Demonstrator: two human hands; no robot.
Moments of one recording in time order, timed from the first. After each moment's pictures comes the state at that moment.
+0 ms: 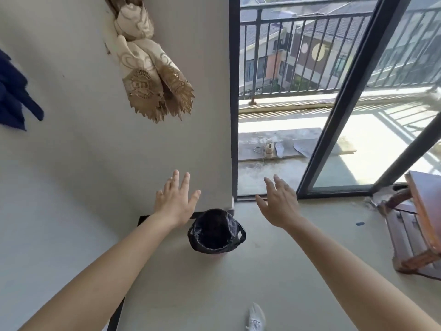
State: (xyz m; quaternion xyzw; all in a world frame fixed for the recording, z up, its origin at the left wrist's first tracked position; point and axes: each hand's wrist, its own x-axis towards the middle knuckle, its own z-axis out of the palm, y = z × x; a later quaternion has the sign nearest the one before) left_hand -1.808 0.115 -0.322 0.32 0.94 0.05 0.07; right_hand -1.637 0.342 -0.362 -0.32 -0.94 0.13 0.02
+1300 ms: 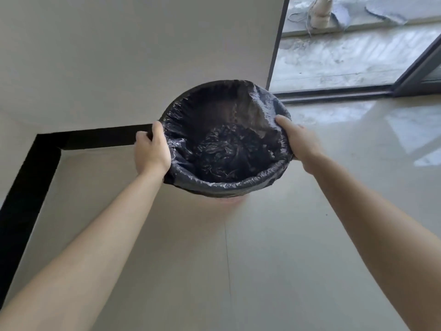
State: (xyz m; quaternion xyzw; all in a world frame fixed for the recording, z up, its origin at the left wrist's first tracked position) left_hand -2.082 0.213 -1.118 -0.04 0.87 0.48 0.08; right_hand -1.909 0.453 -1.125 -0.50 -0.65 0.56 0.11
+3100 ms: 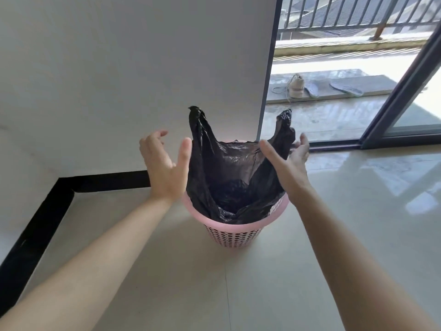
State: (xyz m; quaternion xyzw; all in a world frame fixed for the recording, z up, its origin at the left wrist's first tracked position) left_hand -2.048 0.207 -1.034 0.29 0.78 0.55 -0.14; right_hand -1.888 0.392 -1.040 -0.38 -0.70 0.54 0.29
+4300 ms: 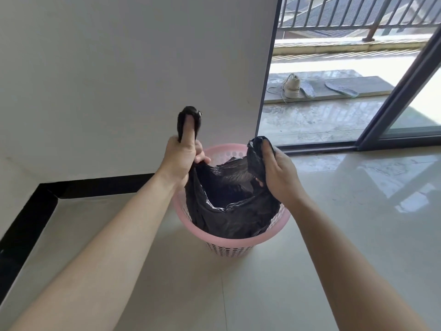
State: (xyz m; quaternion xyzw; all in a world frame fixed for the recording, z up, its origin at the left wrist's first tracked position) left_hand -2.067 0.264 -1.013 0.21 0.62 0.72 0.24; right_hand -1.914 0.392 -1.044 -0.30 -0.75 0.51 0.29
